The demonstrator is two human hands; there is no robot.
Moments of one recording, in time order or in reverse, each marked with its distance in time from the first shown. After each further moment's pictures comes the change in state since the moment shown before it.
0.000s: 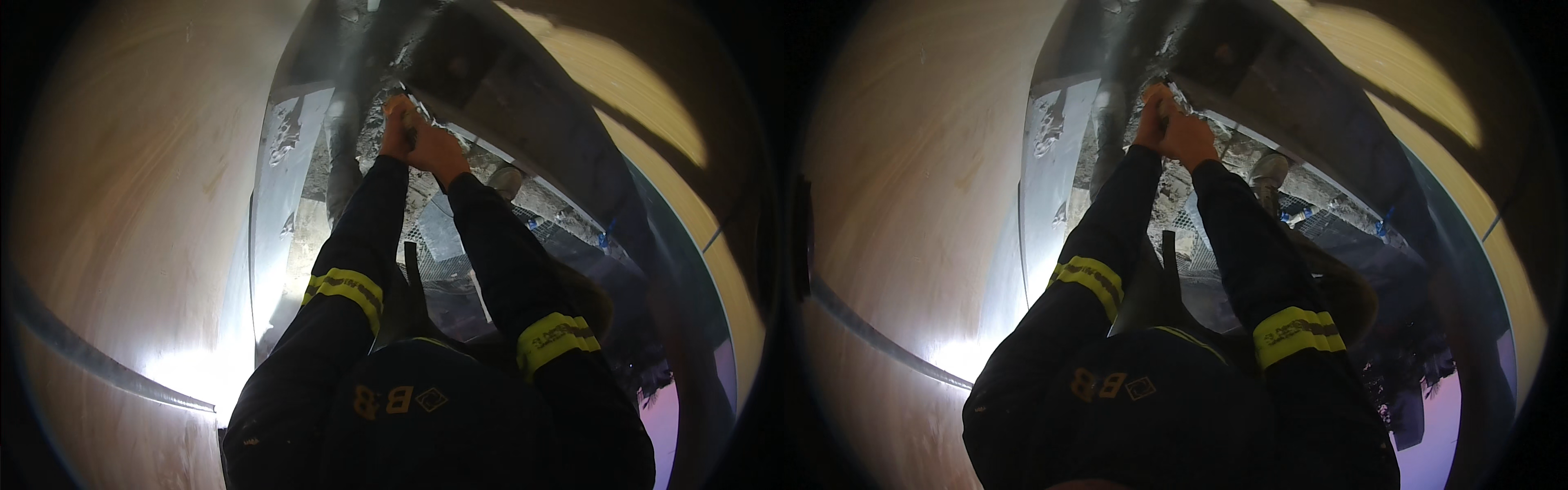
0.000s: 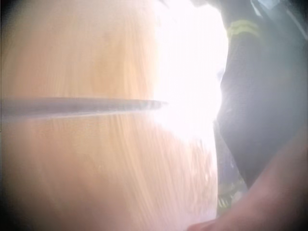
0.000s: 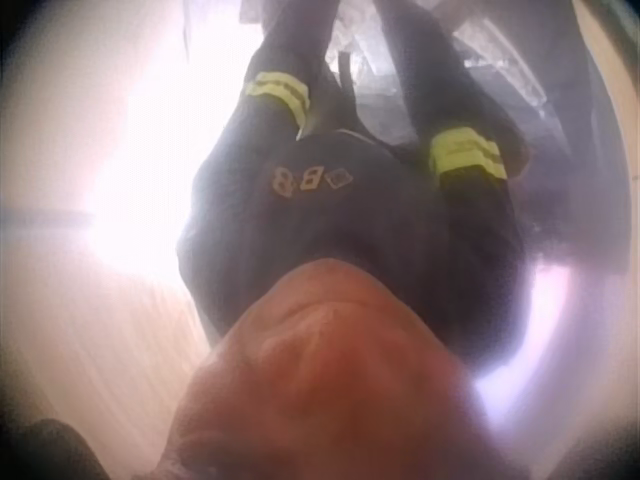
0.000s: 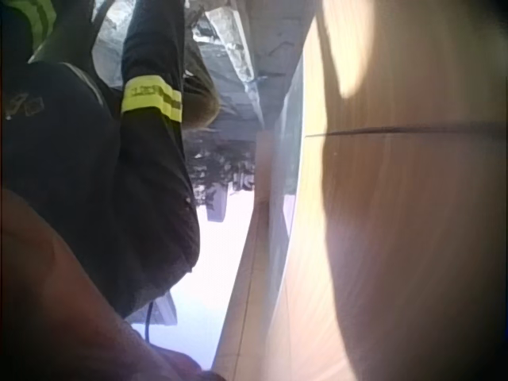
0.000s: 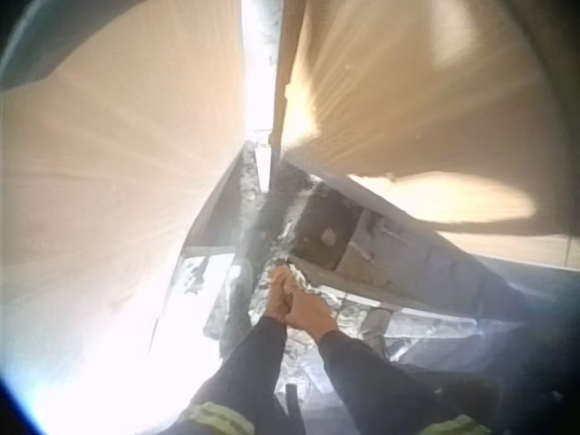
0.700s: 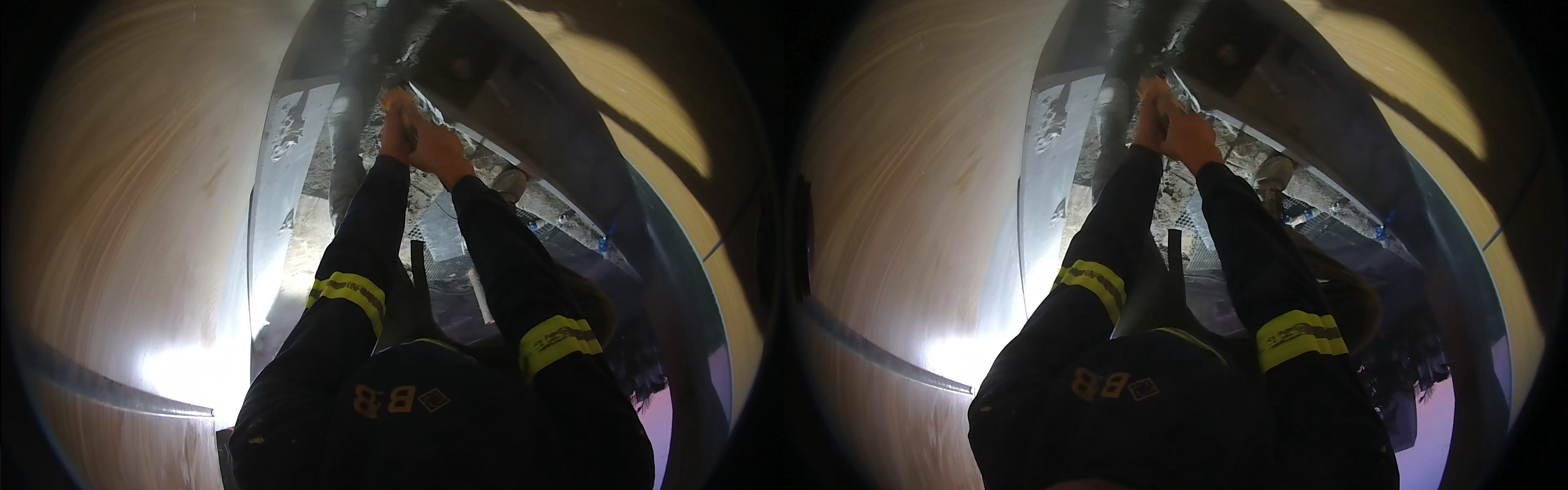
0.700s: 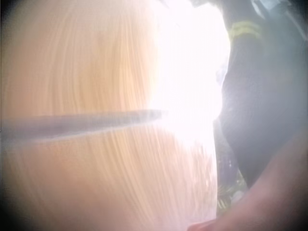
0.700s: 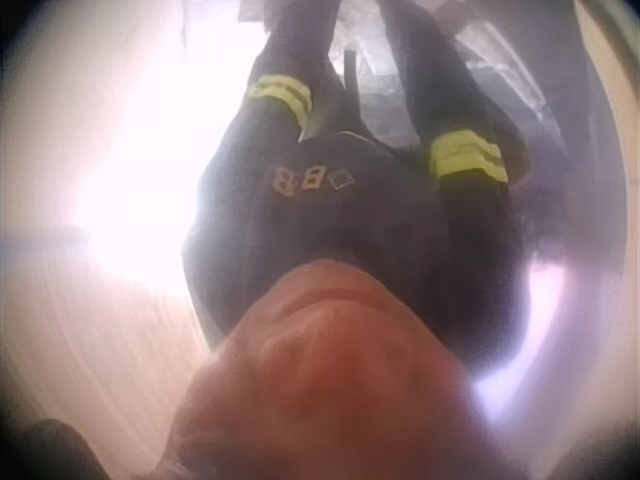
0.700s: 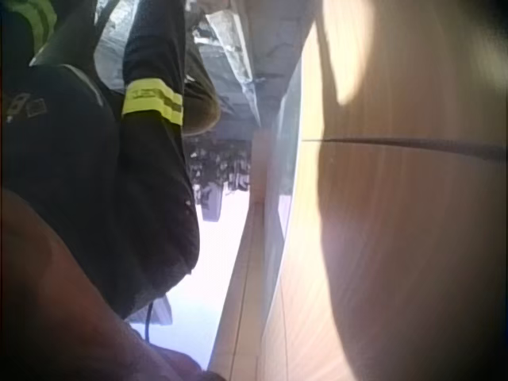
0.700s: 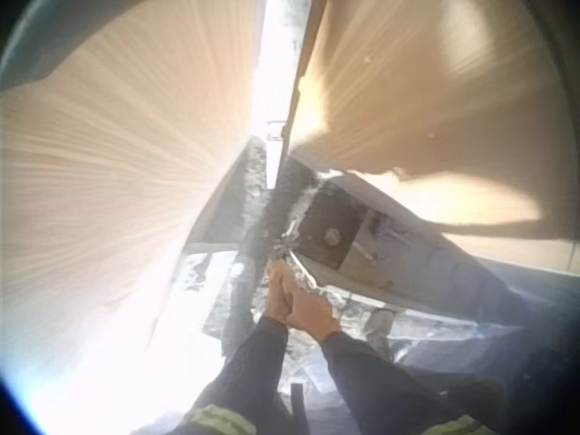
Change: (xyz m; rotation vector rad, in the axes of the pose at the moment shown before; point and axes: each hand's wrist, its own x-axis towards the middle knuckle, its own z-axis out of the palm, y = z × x) left_hand -0.020 0.012 0.013 -0.081 0.072 0.049; right_hand 0.000 -0.016 -0.005 -0.072 -0.063 -0.050
